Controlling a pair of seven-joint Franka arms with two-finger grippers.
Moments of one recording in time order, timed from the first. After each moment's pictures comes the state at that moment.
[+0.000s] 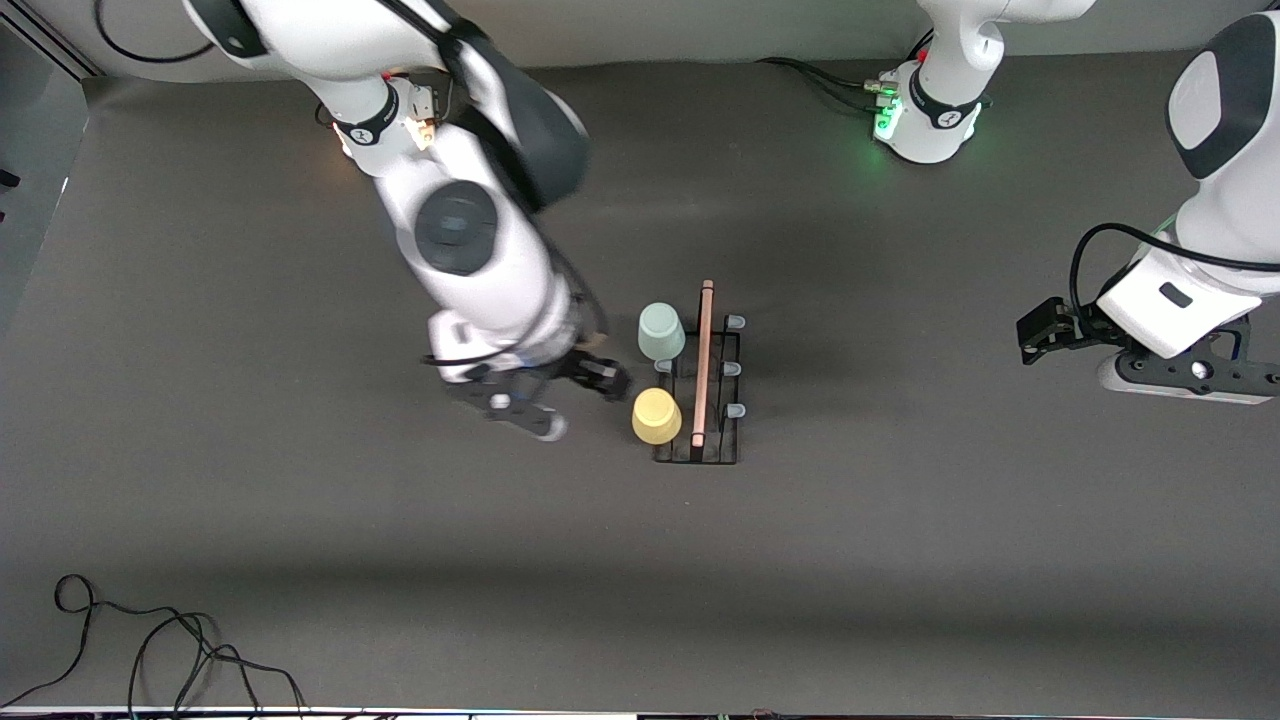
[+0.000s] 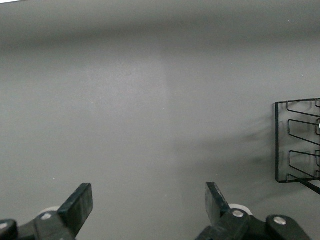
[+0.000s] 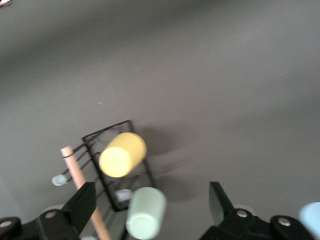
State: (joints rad) left arm -0.16 0.11 0.04 -1.60 0.02 1.78 -0.01; right arm 0.59 0.59 -0.09 -1.03 0.13 1.64 0.92
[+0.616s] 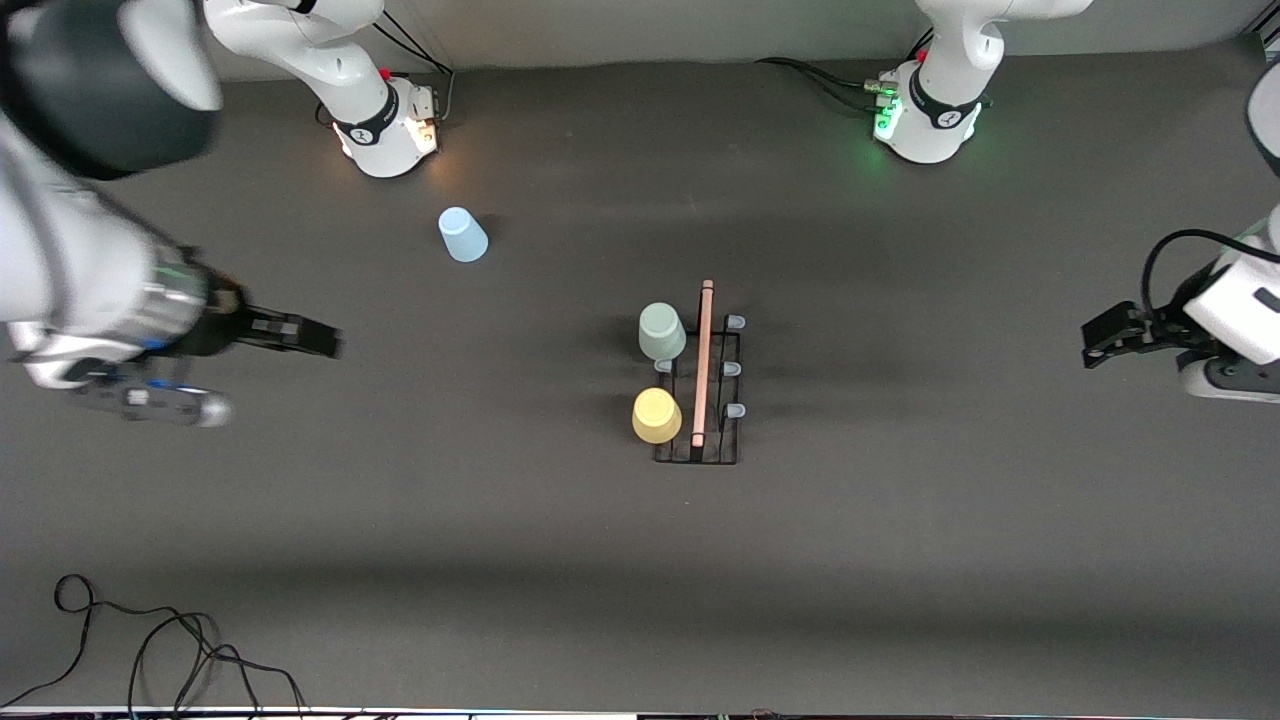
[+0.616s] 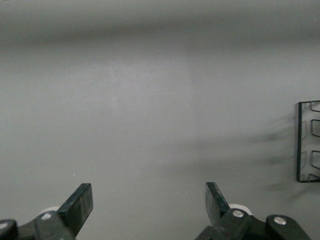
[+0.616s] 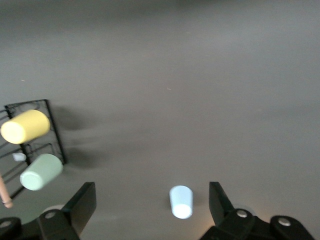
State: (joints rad) left arm -0.07 0.11 0.06 -1.60 0.01 1.77 0.10; right arm 0.24 0.40 -0.10 -1.04 0.12 1.27 0.37
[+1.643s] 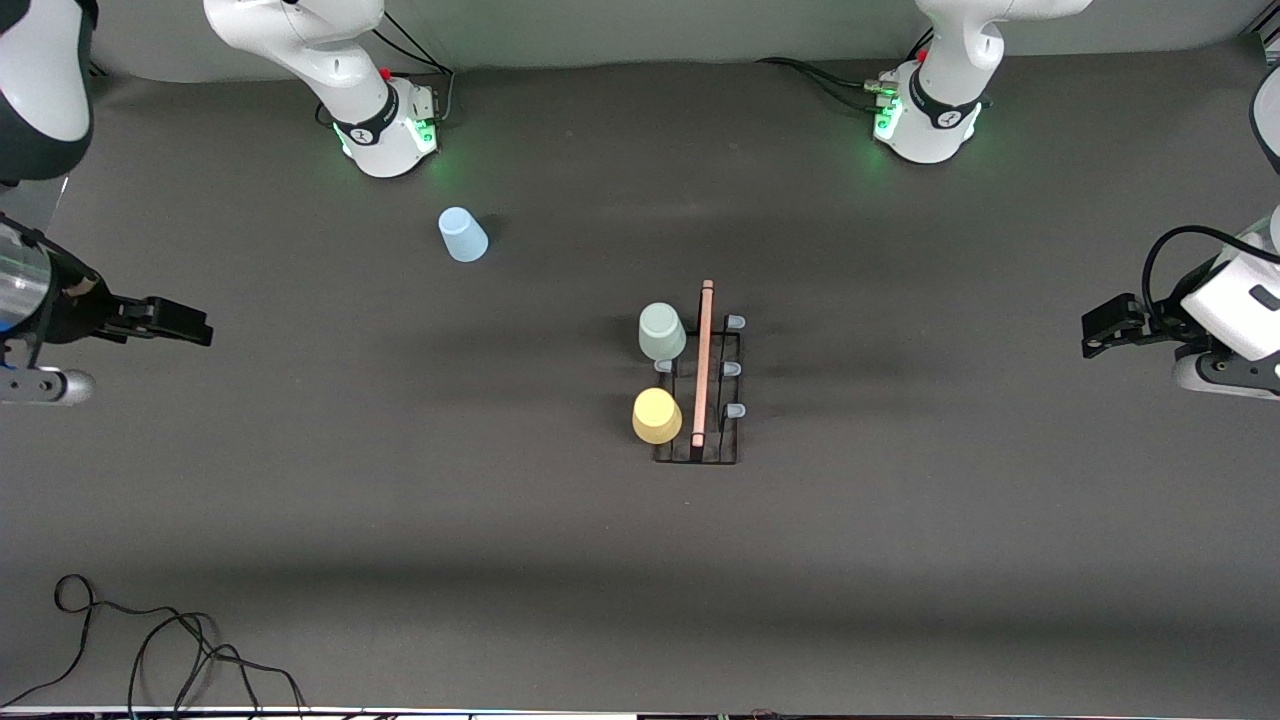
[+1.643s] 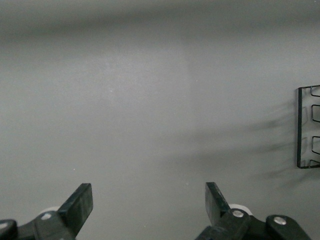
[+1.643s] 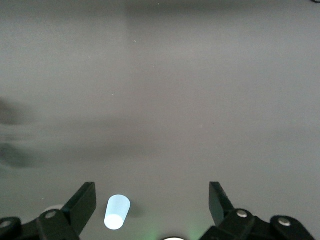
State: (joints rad) left arm -0.07 0.11 0.04 -1.60 0.01 1.74 0.11; right arm 0.14 0.18 -0.14 -1.40 0.01 1.45 0.07
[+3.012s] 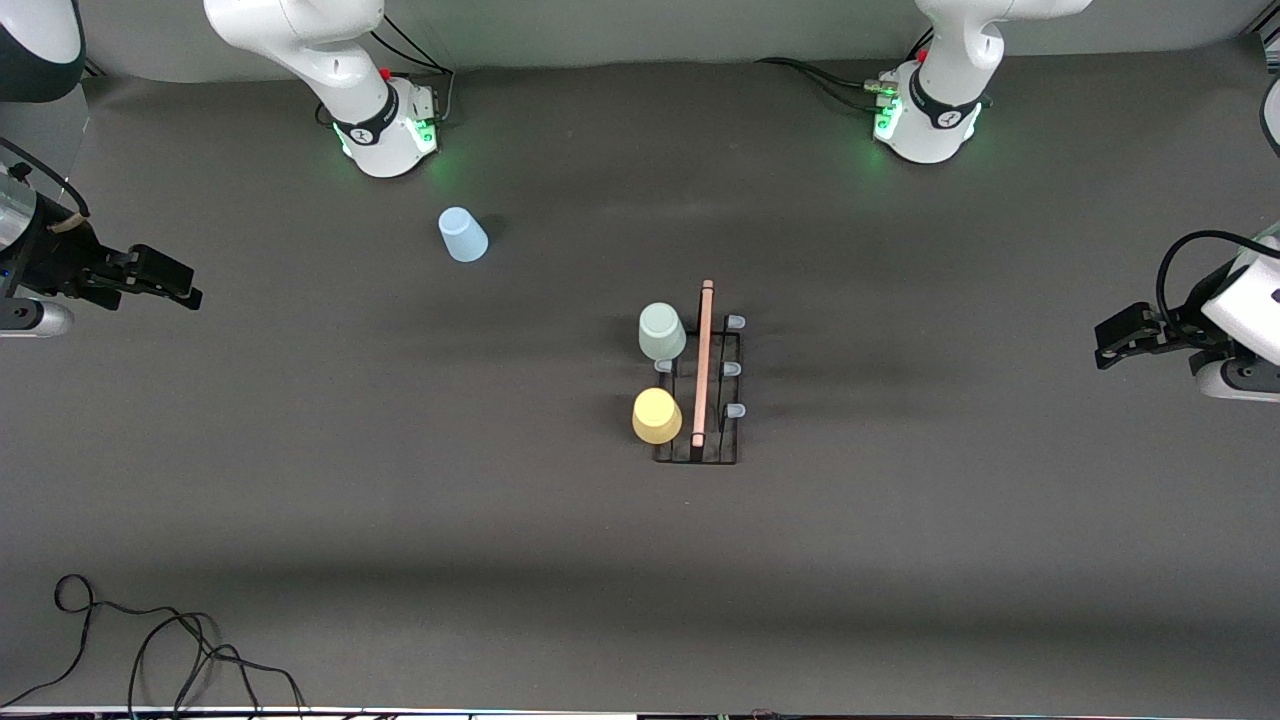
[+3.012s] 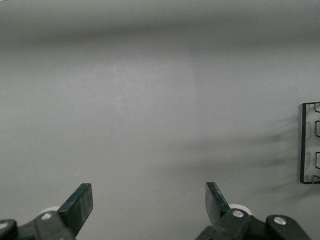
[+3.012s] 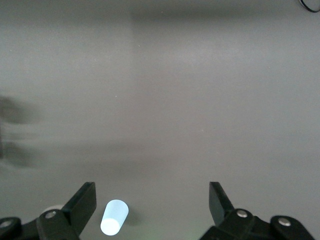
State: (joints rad) left arm -0.06 0.11 0.06 -1.60 0.01 1.78 0.10; right arm 0.12 -0.02 -0.12 -1.64 0.00 1.59 0.05
